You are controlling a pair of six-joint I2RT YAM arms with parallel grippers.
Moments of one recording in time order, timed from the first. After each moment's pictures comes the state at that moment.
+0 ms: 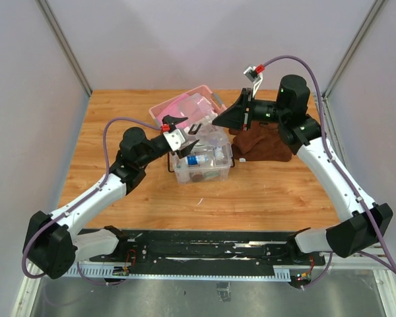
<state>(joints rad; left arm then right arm) -0.54 1.14 0.78 0.40 0.43 0.50 0.40 1.36 1.44 -0.16 -0.98 0.43</state>
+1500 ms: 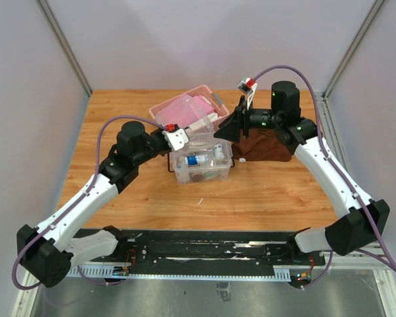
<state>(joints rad) -0.54 1.07 0.90 0.00 0.27 0.70 0.40 1.38 1.39 -0.33 -0.92 0.12</state>
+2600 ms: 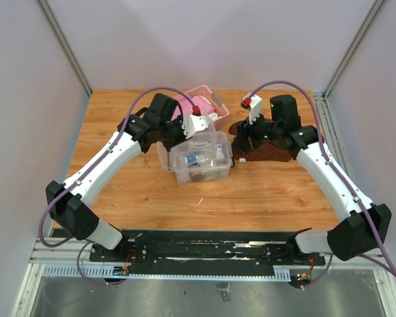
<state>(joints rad) -0.57 1.47 1.48 -0.82 0.16 0.69 0.37 1.33 1.31 -0.61 -0.52 -0.22</state>
